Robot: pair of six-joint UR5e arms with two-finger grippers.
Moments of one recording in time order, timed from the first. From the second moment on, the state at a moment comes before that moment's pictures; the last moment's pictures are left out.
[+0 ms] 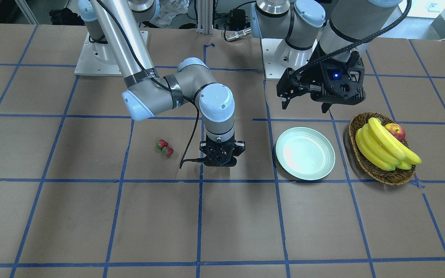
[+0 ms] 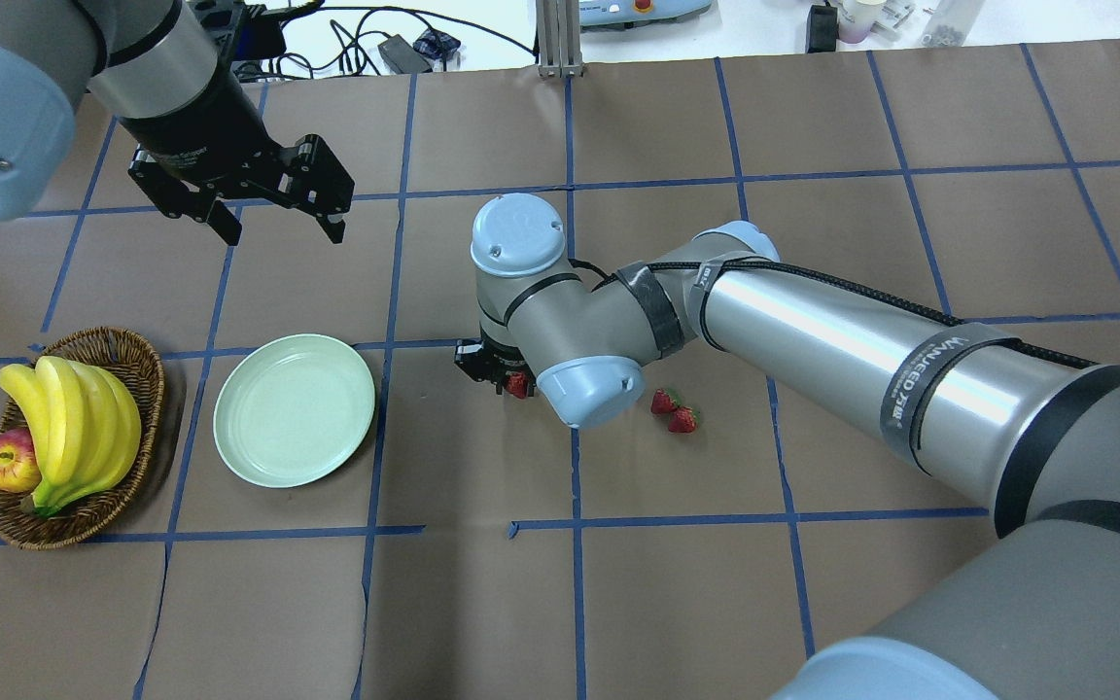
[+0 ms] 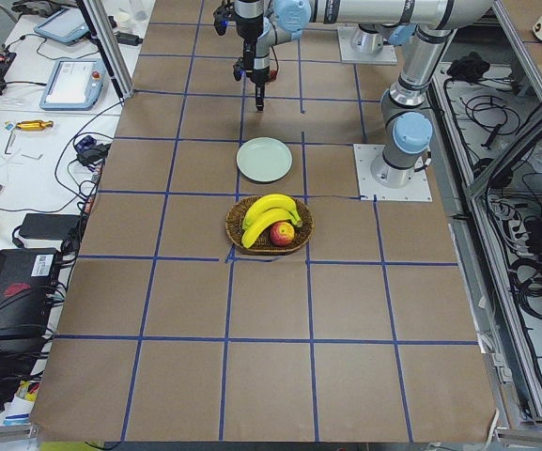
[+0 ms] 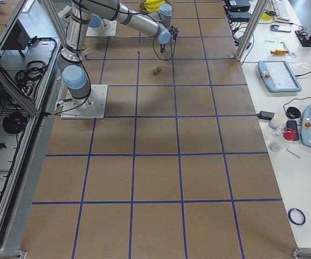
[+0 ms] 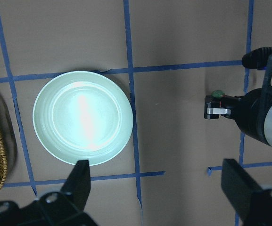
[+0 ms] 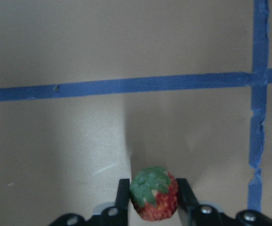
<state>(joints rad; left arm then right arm) -1.57 -1.60 -1.56 -1.56 1.53 0.05 2.06 -1.03 1.71 -2.28 -1.46 0.55</state>
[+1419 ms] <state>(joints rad) -1.57 -1.60 -1.56 -1.56 1.53 0.05 1.77 -1.26 1.93 -2.14 -1.58 0.17</state>
